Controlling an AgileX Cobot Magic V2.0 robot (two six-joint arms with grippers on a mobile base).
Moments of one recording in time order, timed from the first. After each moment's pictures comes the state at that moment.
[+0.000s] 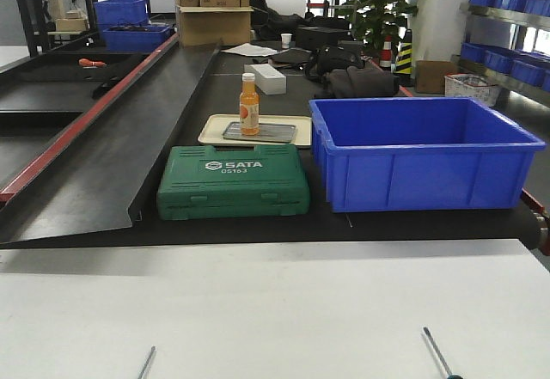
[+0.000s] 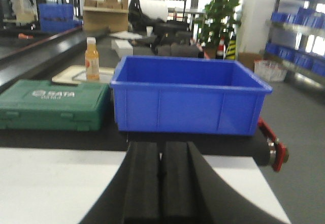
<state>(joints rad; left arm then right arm) -0.02 0.72 -0.71 -0.13 0.27 0.05 0.00 0.65 -0.62 -0.03 0.12 -0.02</state>
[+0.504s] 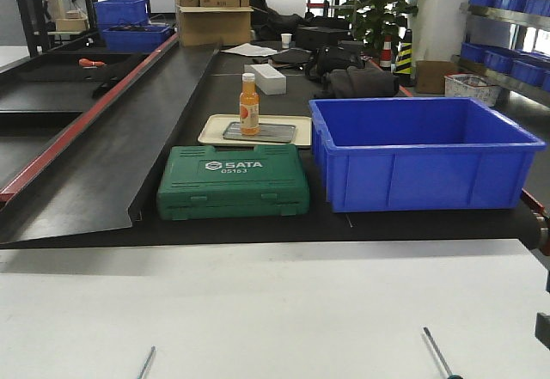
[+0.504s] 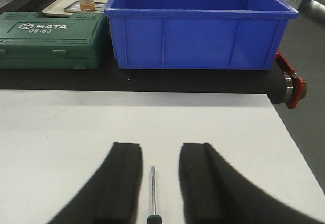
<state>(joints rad) -0.03 0.97 -0.72 -0.13 0.21 0.10 0.00 0.88 -0.62 -0.03 0.11 0.01</state>
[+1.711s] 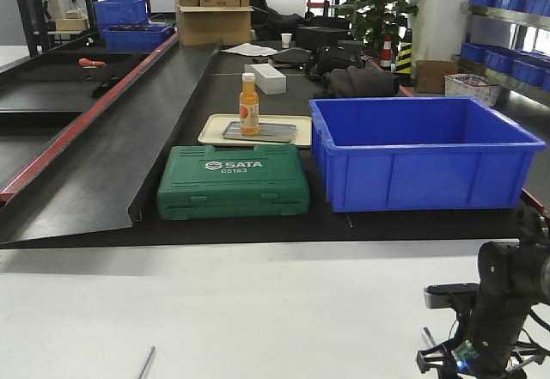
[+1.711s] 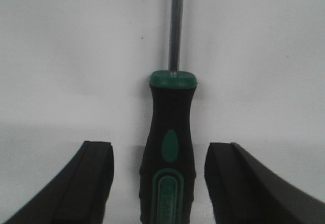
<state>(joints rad) -0.03 0.97 -0.72 -0.13 0.28 0.10 0.00 2.10 -1.43 0.01 0.95 -0.08</state>
